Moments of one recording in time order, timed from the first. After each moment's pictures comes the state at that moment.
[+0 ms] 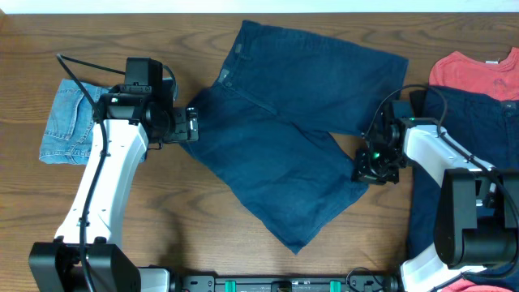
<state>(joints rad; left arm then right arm) -0.04 1.53 1.27 -1.00 0.07 -0.13 0.03 1.78 0.95 -0.84 -0.31 0.18</state>
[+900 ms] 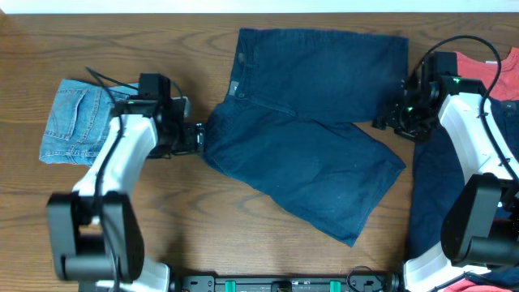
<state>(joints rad) -0.02 1.71 1.13 -0.84 0.20 -0.06 -0.10 1.78 1.33 -0.96 -0.28 0.23</state>
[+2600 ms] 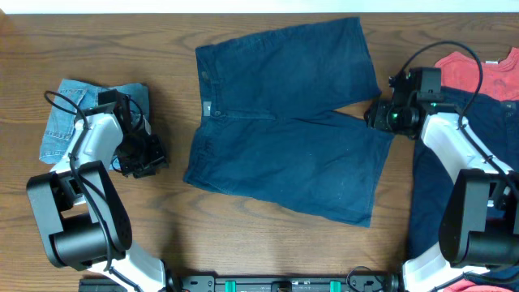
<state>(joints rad) 0.24 1.81 1.12 -0.96 0.21 -0.15 -0.06 1.77 1.12 -0.48 -0.23 0.18</state>
